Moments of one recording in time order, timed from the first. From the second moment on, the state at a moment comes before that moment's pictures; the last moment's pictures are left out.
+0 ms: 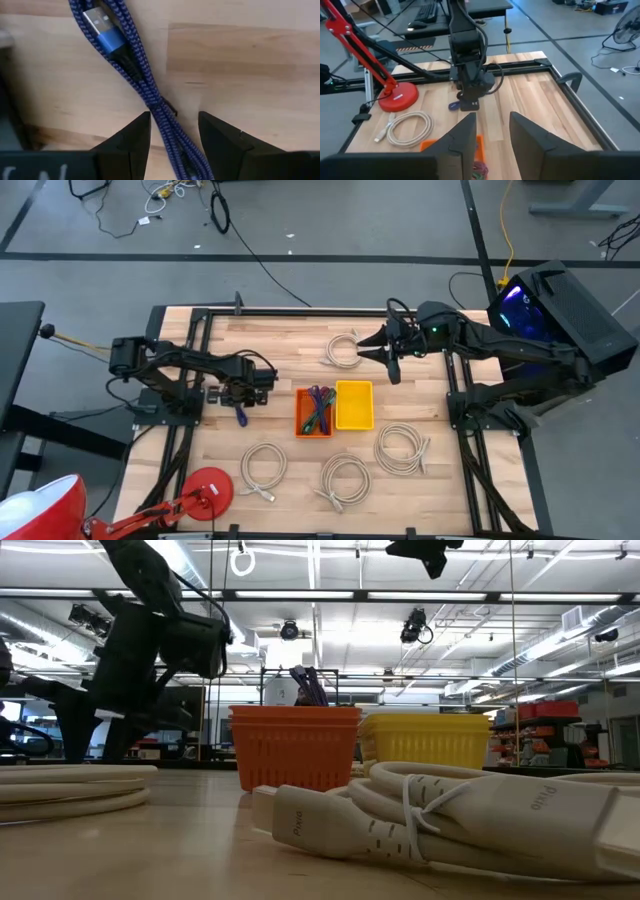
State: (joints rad) left arm 0.15 1.54 0.72 -0.89 0.07 -1.45; right arm -0.22 1.12 1.11 -0.32 -0.19 0.01
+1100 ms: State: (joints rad) left arm 0.31 1.36 1.25 -0.72 -0.07 -0.63; right arm -0.22 1.19 1.11 -0.25 -0.17 0.19
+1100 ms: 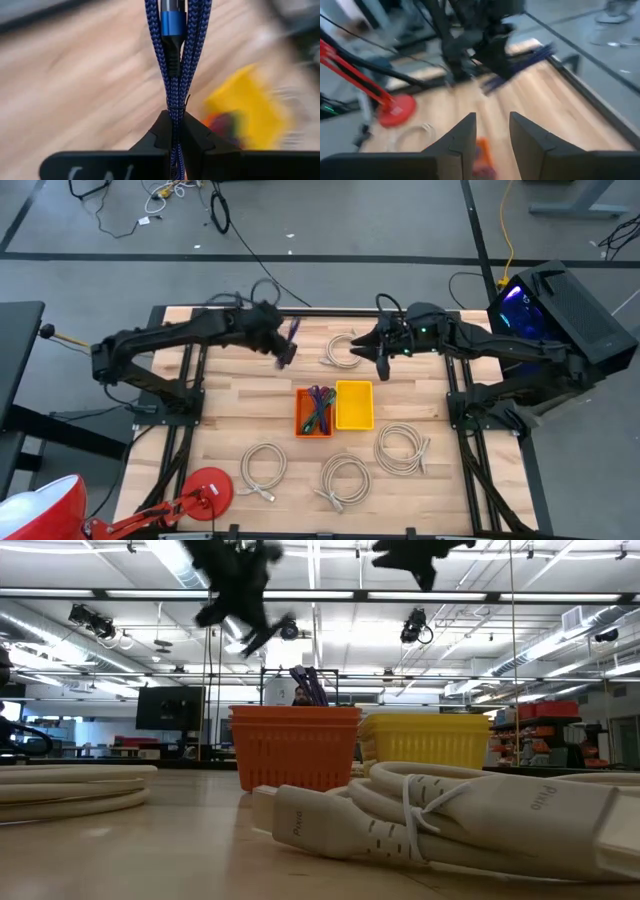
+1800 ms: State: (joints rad) left arm 0.20 1.36 1.36 -0.39 0.17 -0.48; right arm -0.23 1.38 1.11 0.22 -0.25 0.31
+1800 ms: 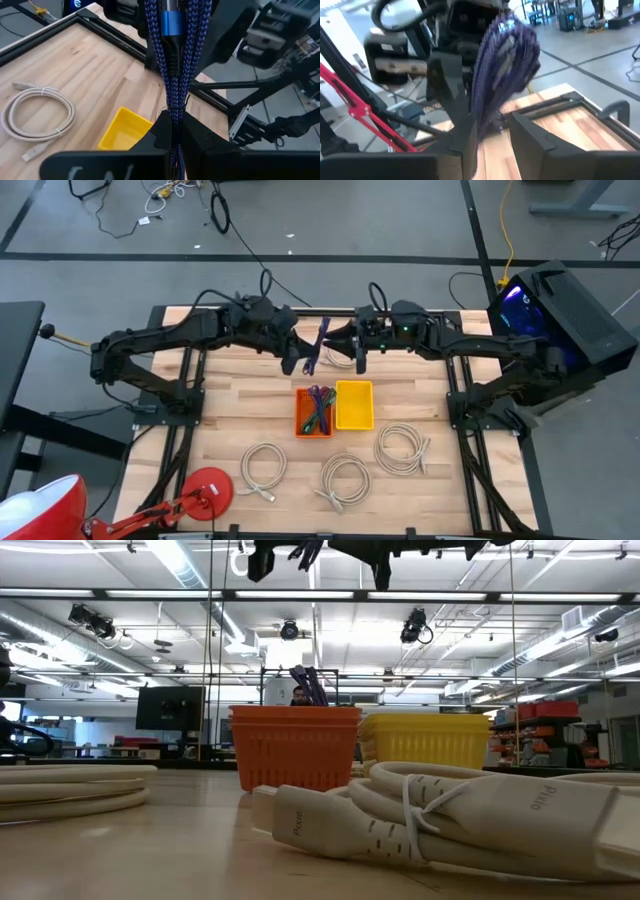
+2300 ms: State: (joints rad) left arm 0.18 1.36 1.36 -0.35 0.17 -0.46; right arm -0.23 1.38 1.11 0.30 -0.28 0.36
